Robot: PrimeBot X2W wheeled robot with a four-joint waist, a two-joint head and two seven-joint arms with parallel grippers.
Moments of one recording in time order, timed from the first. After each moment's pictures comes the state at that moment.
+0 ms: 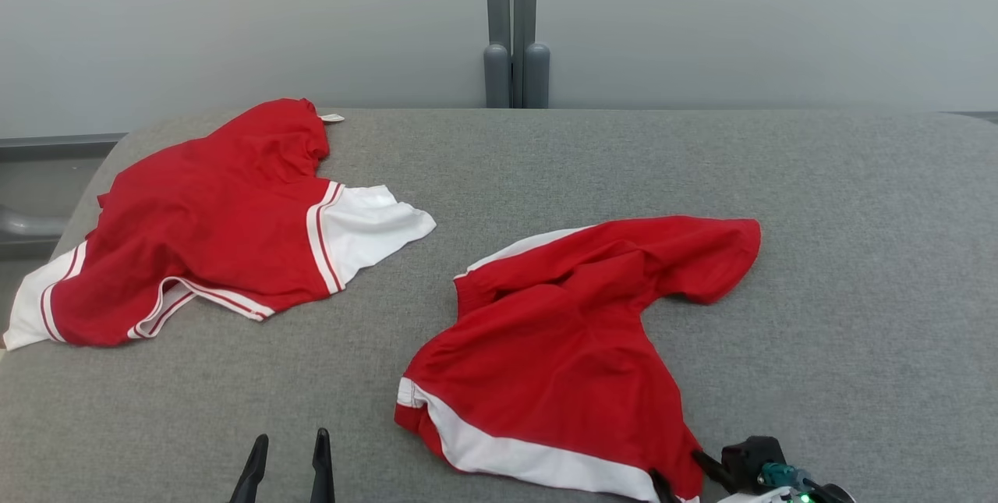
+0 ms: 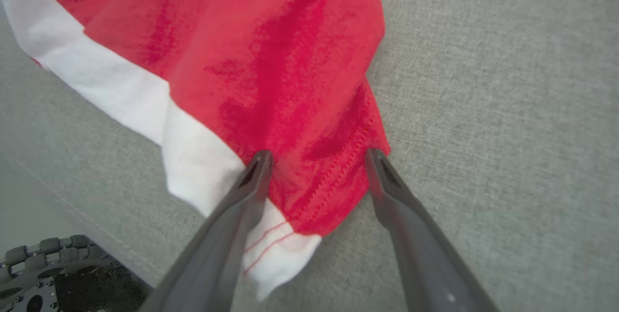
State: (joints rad) left arm 0.24 0.05 -0.10 0.12 -0.26 -0.06 -0.26; right arm -0.03 -0.15 0.38 0.56 0.25 0.13 -0.07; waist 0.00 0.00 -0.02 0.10
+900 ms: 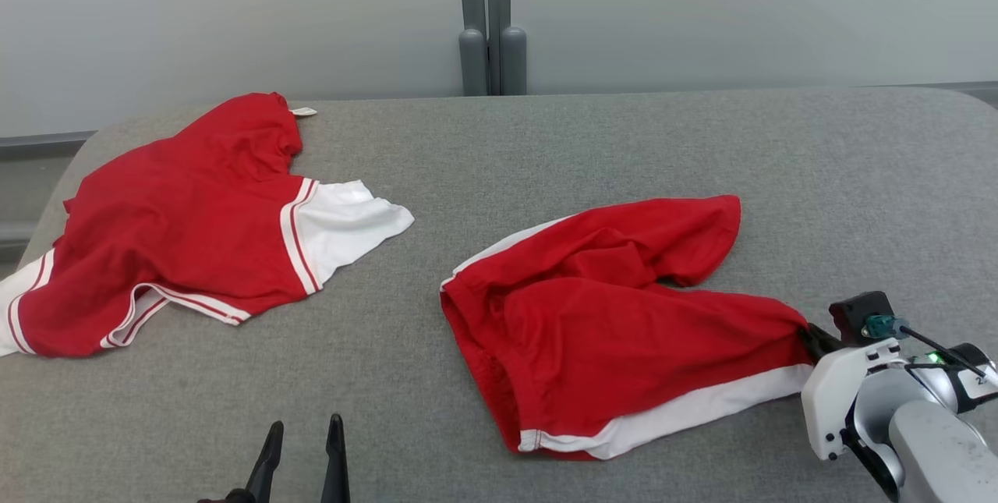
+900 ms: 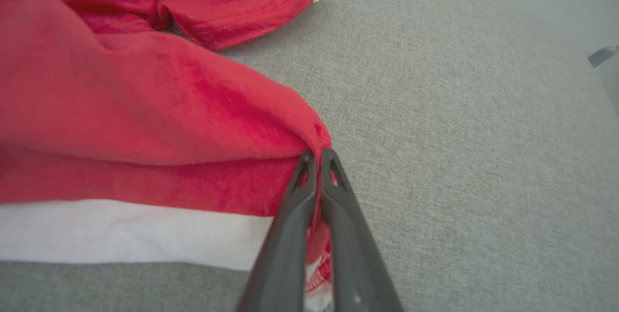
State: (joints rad) left arm 0.21 0.05 -0.15 0.13 -0.32 -0.03 -0.26; right arm -0.30 -0.35 0.26 0.65 0.19 0.13 0.05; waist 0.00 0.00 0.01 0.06
